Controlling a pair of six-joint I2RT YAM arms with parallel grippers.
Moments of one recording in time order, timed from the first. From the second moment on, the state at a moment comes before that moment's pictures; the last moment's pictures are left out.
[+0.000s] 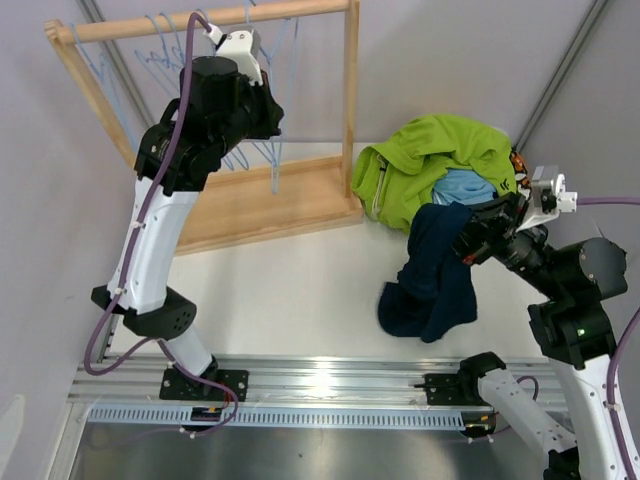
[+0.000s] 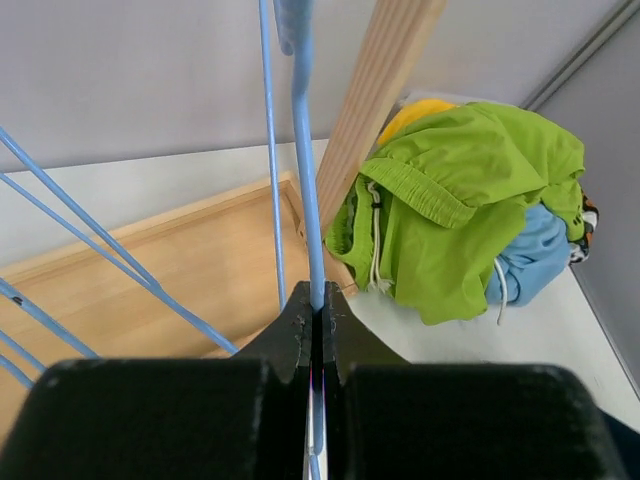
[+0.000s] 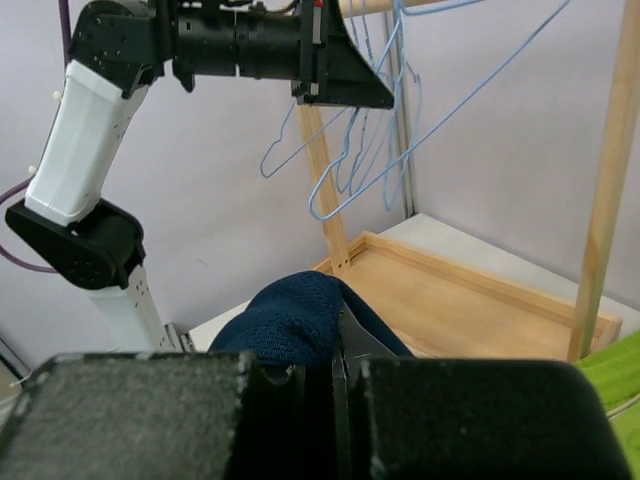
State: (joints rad) left arm -0.56 1.69 2.46 -1.04 -0.20 -0.29; right arm 0.31 0.68 1.18 -0.15 -0.64 0.41
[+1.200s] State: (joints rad) left arm -0.54 1.72 2.39 -0.95 -0.07 -0.30; right arm -0.12 1.57 1.20 0.36 -0.38 0.56
